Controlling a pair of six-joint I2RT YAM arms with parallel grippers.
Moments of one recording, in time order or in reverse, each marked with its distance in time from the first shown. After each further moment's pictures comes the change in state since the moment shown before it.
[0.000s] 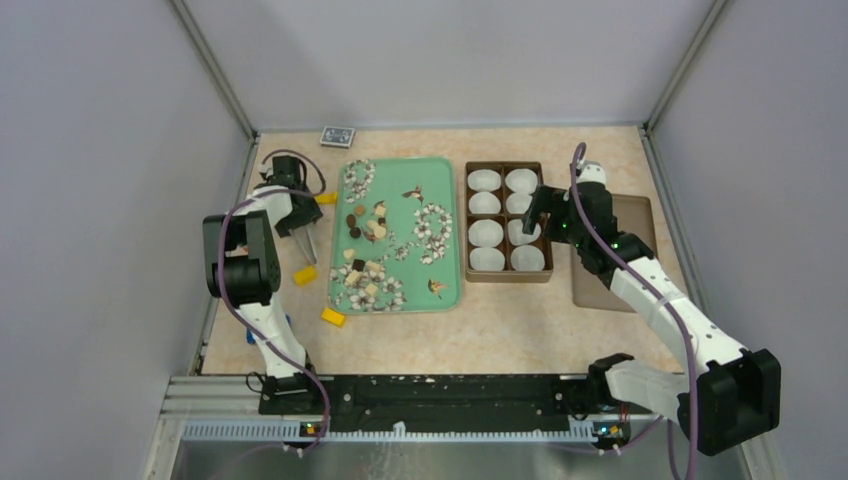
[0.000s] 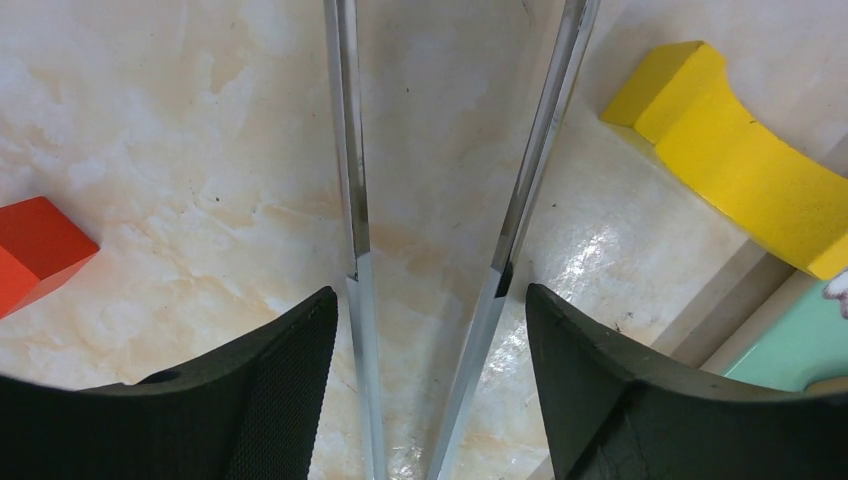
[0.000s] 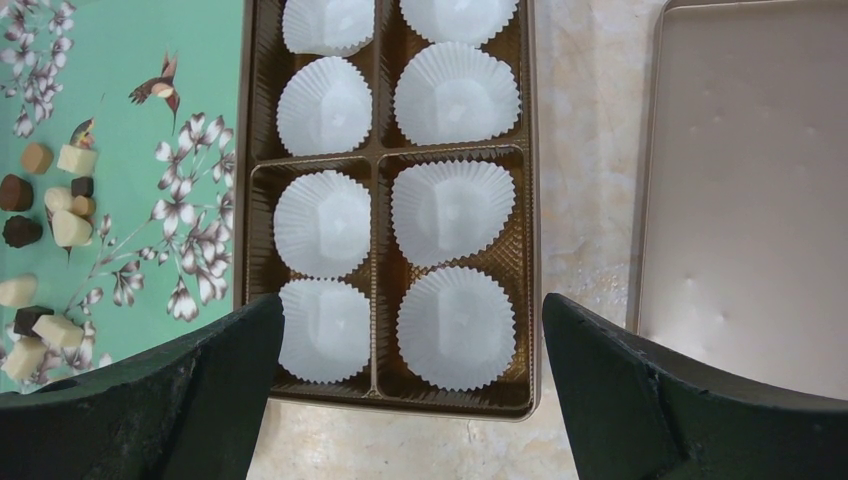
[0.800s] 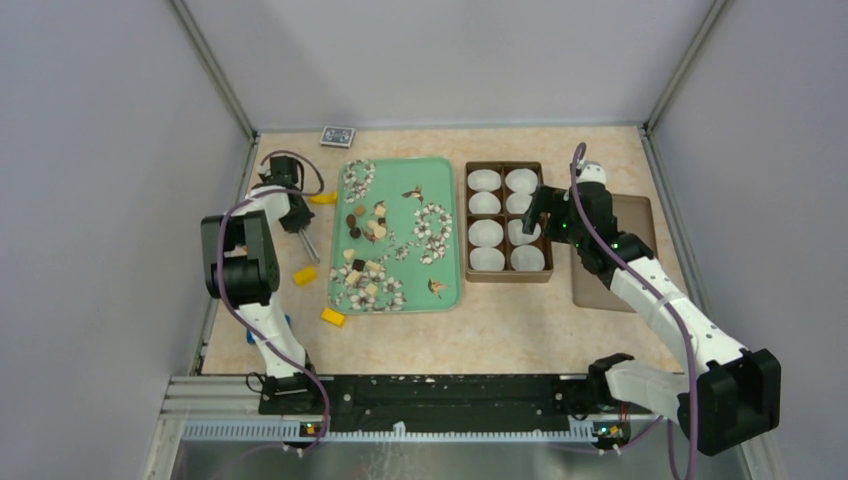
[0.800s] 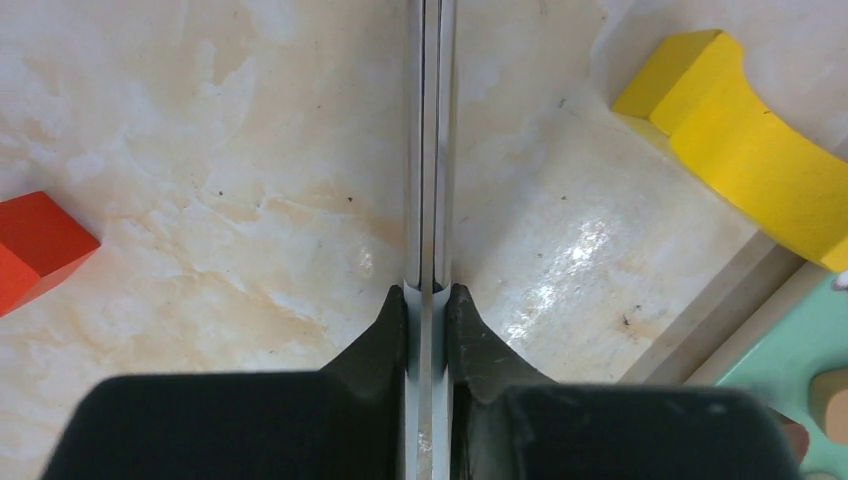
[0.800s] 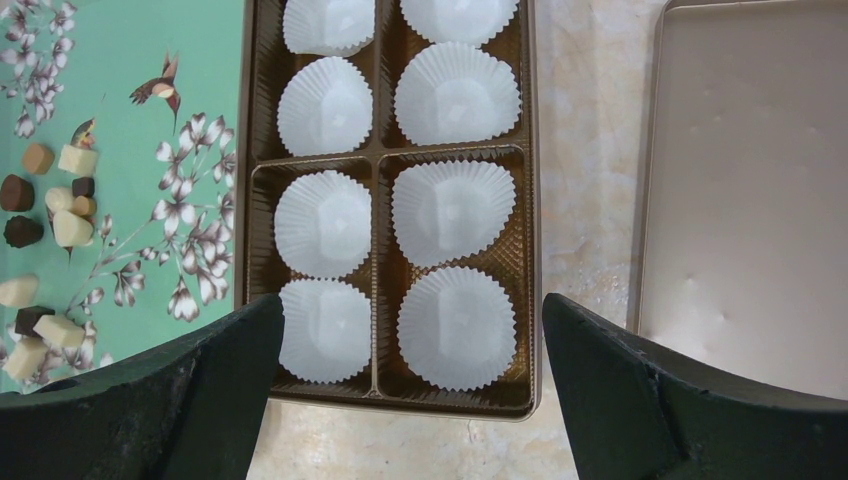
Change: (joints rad) left arm 0.011 -0.002 0.000 -0.008 0.032 0.003; right arm 0.000 0.000 0.000 0.000 0.000 0.002
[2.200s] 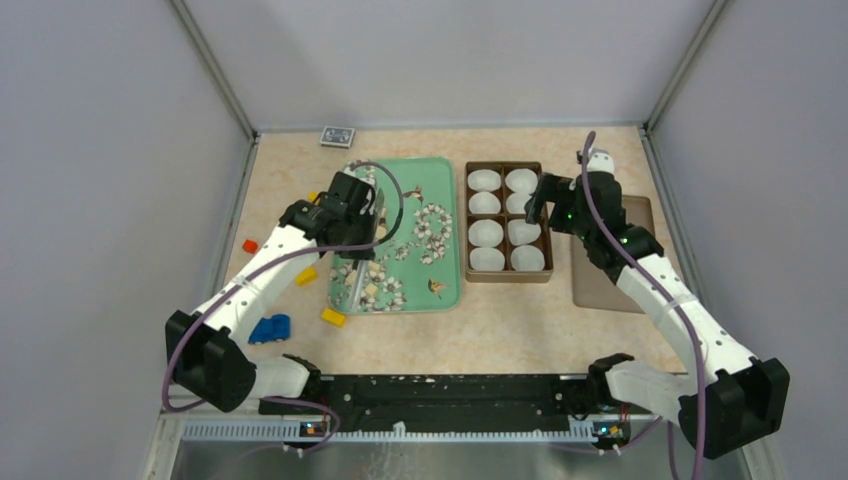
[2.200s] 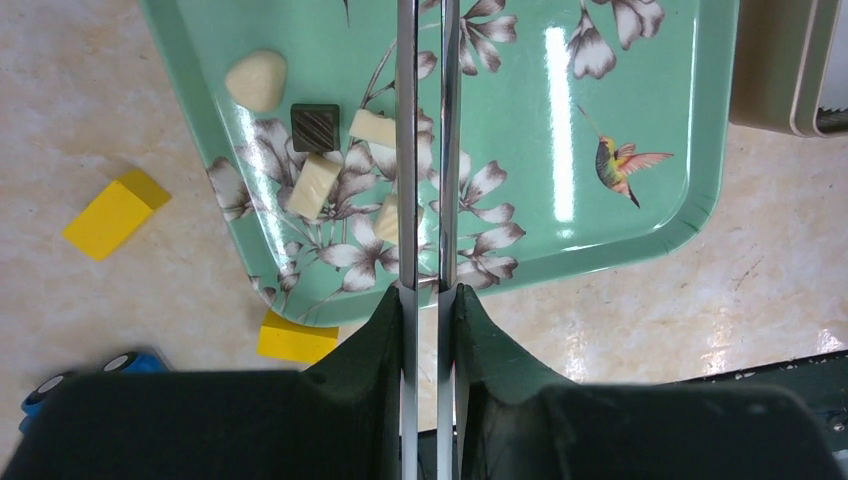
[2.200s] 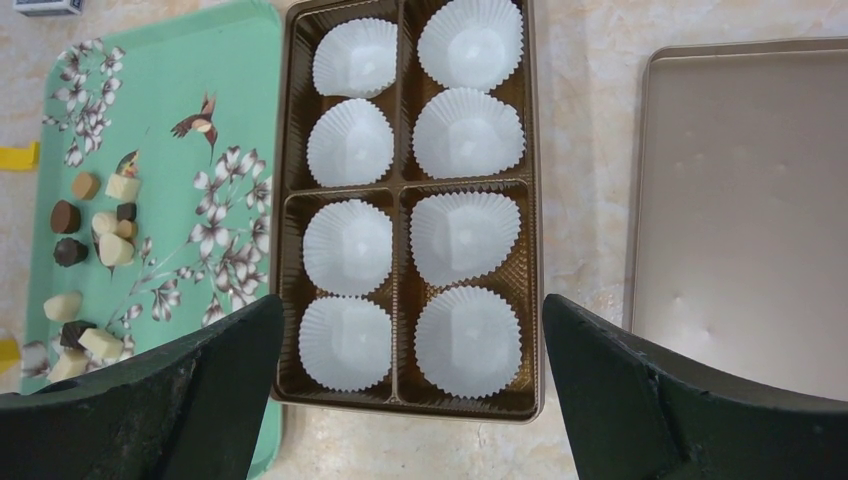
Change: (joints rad) left arm -0.581 -0.604 -0.096 -0.488 0.156 0.072; right arm 0.000 -0.013 0.099 -0.068 0.010 -0.003
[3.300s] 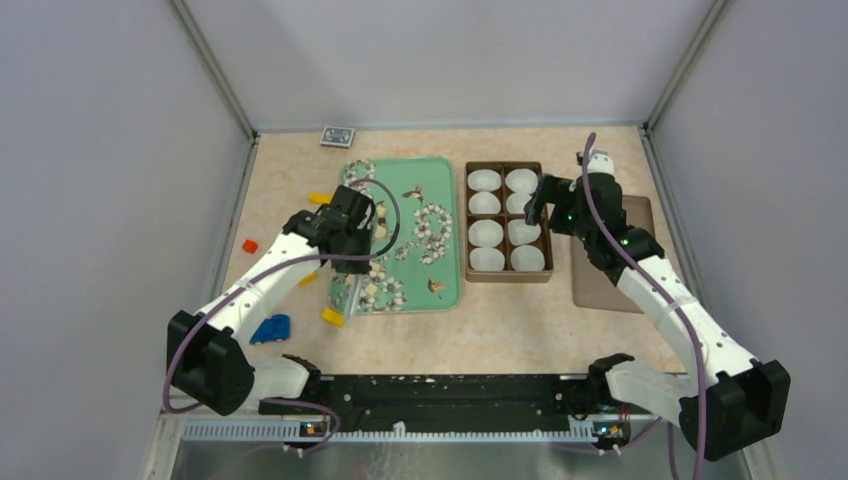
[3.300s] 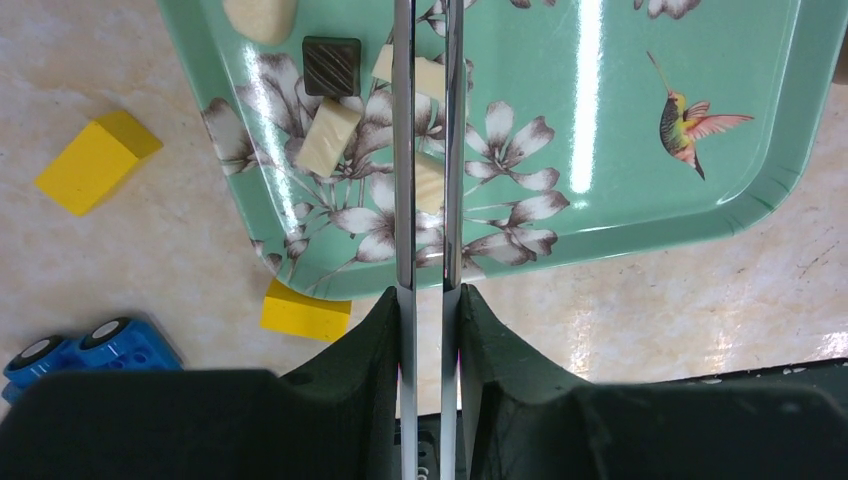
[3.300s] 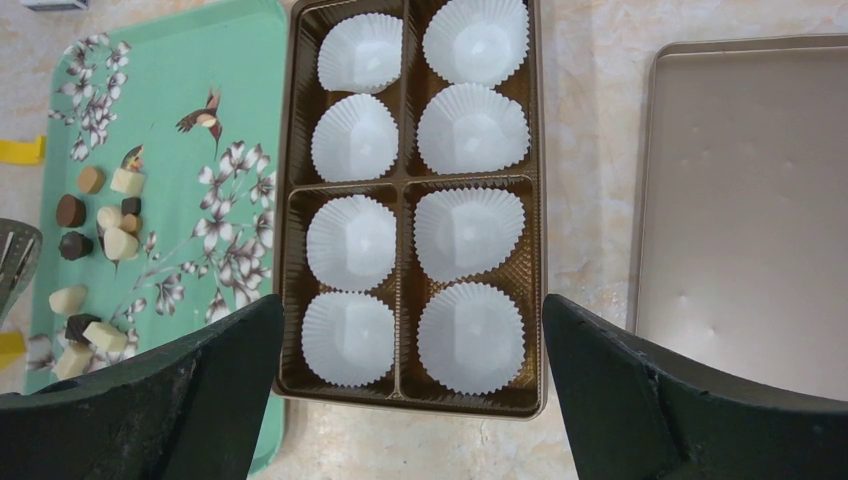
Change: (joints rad) left arm -0.002 -0.018 -0.103 -0.009 -0.022 -0.006; right arm 0.000 -0.011 -0.009 0.001 -0.011 0.001
